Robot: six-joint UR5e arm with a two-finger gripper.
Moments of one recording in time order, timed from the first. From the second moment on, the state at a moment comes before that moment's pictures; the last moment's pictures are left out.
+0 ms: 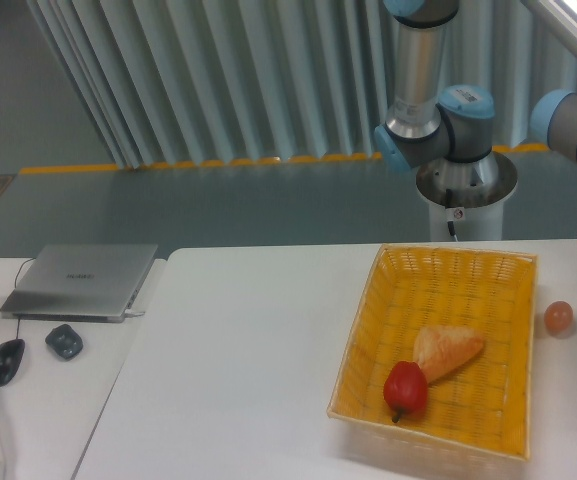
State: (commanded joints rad) arm 2.63 -1.83 -1.59 -1.19 1.56 1.85
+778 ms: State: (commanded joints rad) arm 2.67 -1.82 -1.65 -1.18 1.55 1.88
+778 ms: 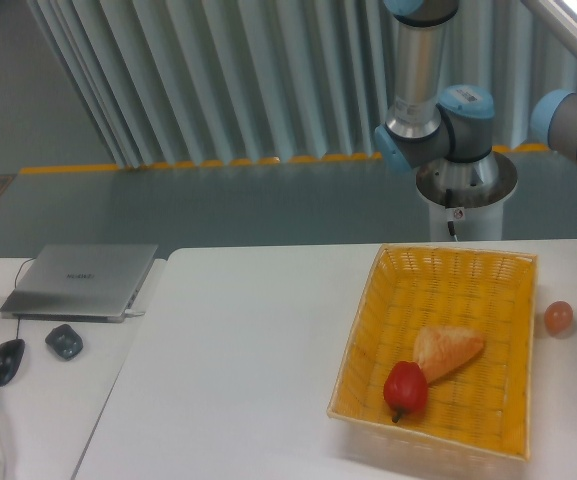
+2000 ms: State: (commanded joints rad) arm 2.71 -1.80 -1.75 -1.18 1.78 2.16
